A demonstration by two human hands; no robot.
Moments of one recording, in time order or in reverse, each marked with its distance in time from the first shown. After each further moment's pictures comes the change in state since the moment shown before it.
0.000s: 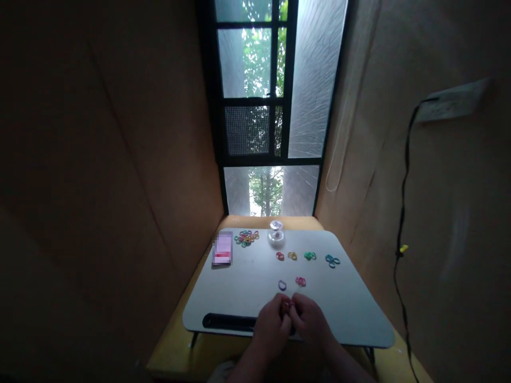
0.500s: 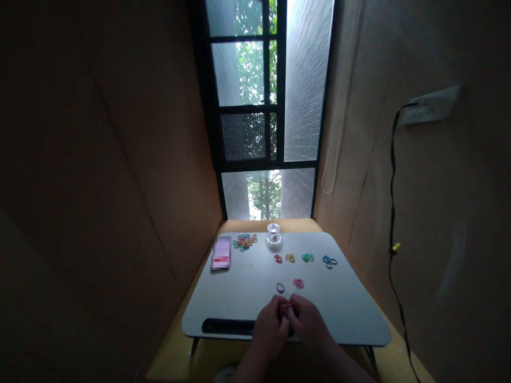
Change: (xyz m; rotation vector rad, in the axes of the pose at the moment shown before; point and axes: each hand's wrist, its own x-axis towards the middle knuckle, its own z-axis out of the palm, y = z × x) left_hand -0.002 0.006 -0.001 0.011 -0.003 -0.016; right_hand 0.000 -0.003 -0.001 0.020 0.016 0.007
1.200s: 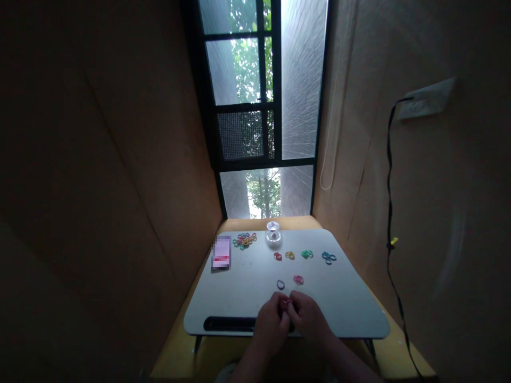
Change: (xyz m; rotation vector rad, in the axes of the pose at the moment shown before) left_hand 0.001 -0.002 0.001 0.023 0.008 -0.005; right_hand 0.000 -0.005 -0.005 -0.004 -0.012 0.005
